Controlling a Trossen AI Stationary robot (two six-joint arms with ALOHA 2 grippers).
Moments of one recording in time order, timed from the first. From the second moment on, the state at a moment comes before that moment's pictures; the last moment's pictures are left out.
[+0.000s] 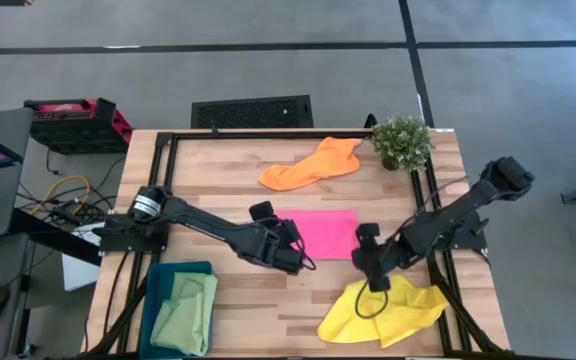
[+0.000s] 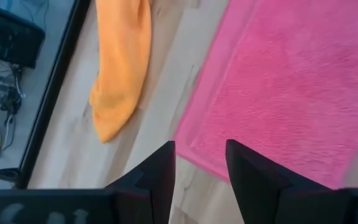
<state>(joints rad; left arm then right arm) -0.30 2.01 1.64 -1.06 -0.71 -0.58 0.54 1.37 0.70 -0.54 0.24 0.31</state>
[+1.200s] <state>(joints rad) -0.40 1.99 1.64 -1.20 -0.72 -0.77 0.39 1.55 0.84 -0.56 0.39 0.12</state>
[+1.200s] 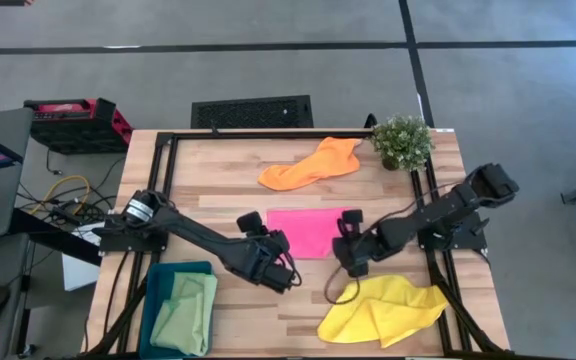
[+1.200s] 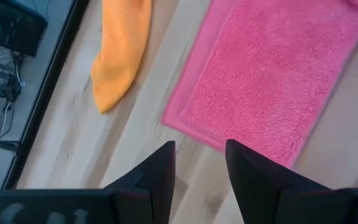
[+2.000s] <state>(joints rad) -0.44 1.98 1.64 -1.33 -0.72 -0.88 0.20 1.83 1.16 -0.36 0.34 -0.35</state>
